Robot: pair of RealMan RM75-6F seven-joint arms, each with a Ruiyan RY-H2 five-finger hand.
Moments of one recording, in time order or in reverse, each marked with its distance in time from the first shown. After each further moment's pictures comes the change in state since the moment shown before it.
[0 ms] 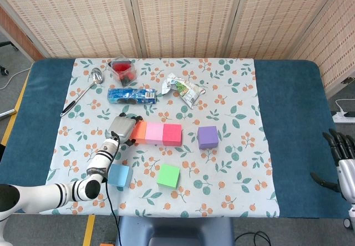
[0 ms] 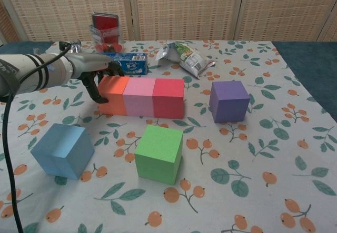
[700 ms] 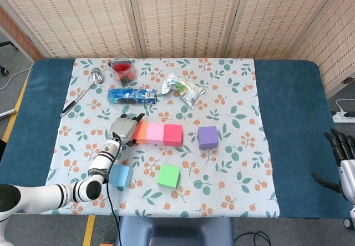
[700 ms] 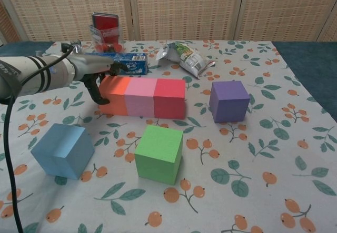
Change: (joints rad) left arm 0.001 -0.008 -0.006 -0.005 0.002 -0.003 -0.003; right arm -0.005 -0.002 0.002 0.008 -0.001 0.008 0.008
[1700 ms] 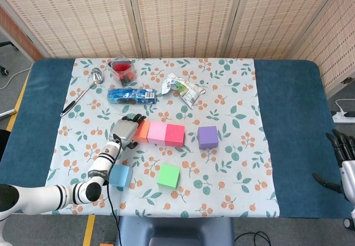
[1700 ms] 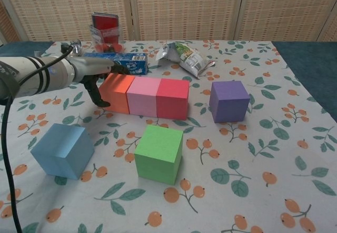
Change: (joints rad) left arm -0.002 0.014 0.002 -0.043 -0.026 0.019 0.013; right arm -0.006 -0.002 -0.001 0.011 -0.003 0.006 0.015
